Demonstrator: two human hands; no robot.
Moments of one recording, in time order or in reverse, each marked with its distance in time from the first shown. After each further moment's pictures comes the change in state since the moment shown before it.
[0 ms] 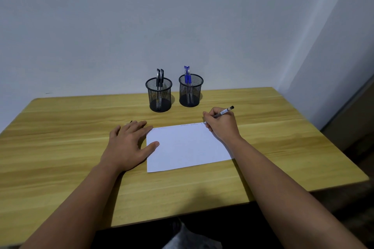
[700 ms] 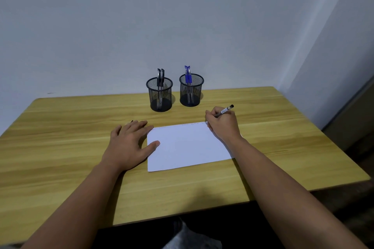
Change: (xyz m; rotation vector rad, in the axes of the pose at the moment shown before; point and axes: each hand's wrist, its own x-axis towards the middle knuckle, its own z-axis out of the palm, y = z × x) left_hand 0.000 -0.001 0.001 -0.002 0.006 -0.006; right_hand 0.000 0.004 0.000 -0.057 0.054 -0.050
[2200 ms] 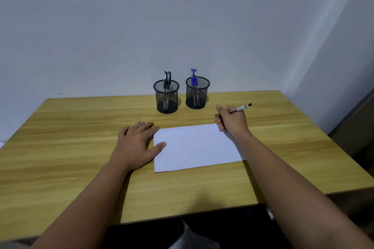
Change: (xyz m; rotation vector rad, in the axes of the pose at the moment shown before) left_hand 0.000 0.003 -0.003 0.001 -0.015 -0.006; right_hand 0.012 -0.021 -0.008 0.257 0.070 0.244
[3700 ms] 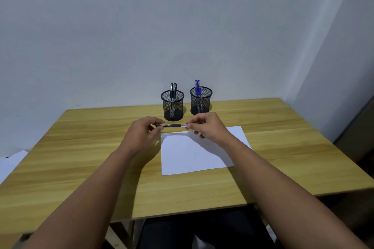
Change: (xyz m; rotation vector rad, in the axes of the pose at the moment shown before) left_hand 0.022 0.020 -0.056 -0.547 0.115 -0.073; right_hand -0.064 -0.038 0.049 -0.305 -0.468 -0.197
